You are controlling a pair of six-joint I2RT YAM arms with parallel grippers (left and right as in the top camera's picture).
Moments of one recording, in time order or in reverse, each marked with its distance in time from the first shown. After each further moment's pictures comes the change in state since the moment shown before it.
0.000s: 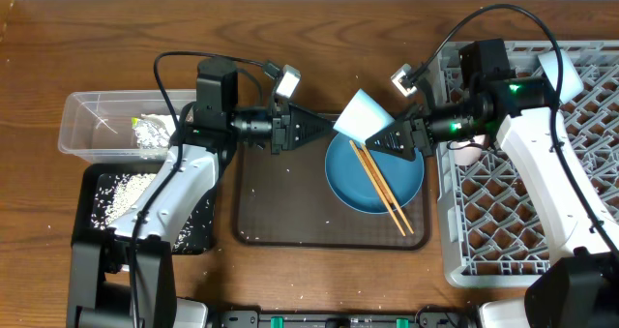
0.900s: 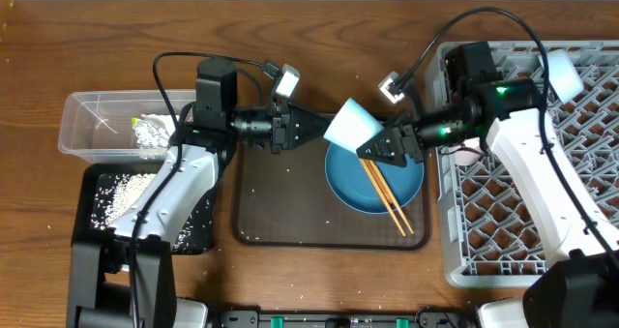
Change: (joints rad) left arm 0.003 0.000 -0.002 -0.004 -0.027 0.003; right arm 0.059 0.000 0.000 -0.028 0.013 0.024
